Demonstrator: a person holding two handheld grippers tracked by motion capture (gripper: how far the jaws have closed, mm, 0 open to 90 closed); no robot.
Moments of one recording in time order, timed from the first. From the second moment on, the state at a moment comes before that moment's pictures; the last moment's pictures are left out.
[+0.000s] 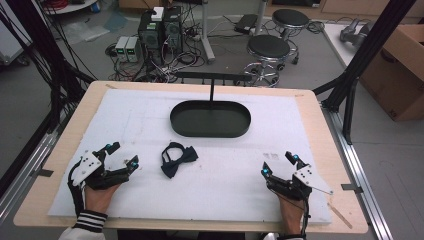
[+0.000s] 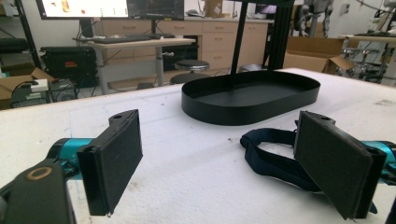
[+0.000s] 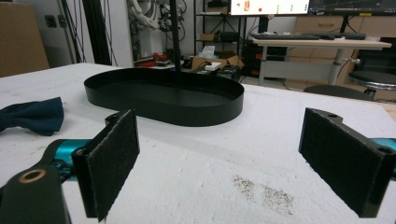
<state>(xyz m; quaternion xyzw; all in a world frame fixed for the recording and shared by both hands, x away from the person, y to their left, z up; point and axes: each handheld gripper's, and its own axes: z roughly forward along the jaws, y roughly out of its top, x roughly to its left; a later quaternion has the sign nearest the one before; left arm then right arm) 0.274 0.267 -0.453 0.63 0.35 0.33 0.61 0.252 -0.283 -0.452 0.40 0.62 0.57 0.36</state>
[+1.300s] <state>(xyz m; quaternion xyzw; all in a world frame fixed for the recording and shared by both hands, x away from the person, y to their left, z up) 0.279 0.265 -0.429 0.66 0.36 0.29 0.59 0.252 -0.279 -0.452 0.40 0.63 0.56 0.36</state>
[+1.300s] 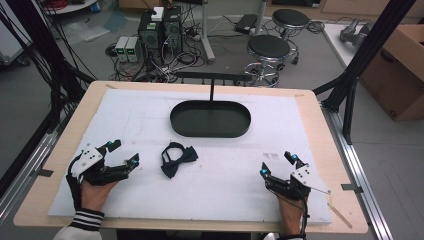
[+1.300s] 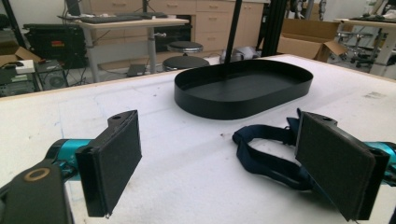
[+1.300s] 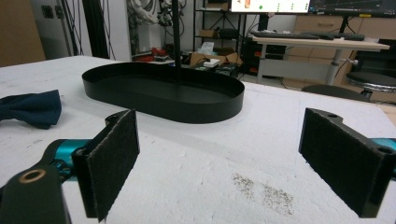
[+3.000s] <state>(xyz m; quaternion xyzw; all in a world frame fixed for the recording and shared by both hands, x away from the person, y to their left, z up) 0.309 0.201 -0.415 0.80 0.37 0.08 0.46 0.253 -0.280 -0.452 0.40 0.63 0.56 0.36</state>
